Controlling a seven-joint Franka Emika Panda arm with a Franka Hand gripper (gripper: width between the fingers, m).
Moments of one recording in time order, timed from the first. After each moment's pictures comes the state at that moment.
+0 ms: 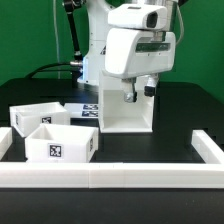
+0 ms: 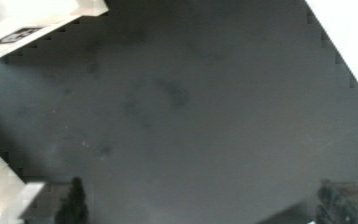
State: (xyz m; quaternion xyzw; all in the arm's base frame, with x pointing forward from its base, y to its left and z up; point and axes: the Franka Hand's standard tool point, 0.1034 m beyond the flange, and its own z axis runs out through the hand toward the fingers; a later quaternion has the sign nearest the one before) arm 0.519 0.038 0.093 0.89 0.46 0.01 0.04
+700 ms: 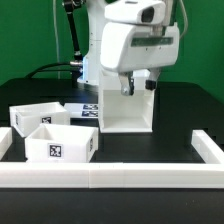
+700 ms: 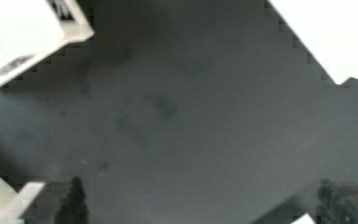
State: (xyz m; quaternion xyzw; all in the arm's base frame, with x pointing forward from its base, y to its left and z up) arm 0.504 0.039 0.114 0.93 0.36 -0.03 0.03
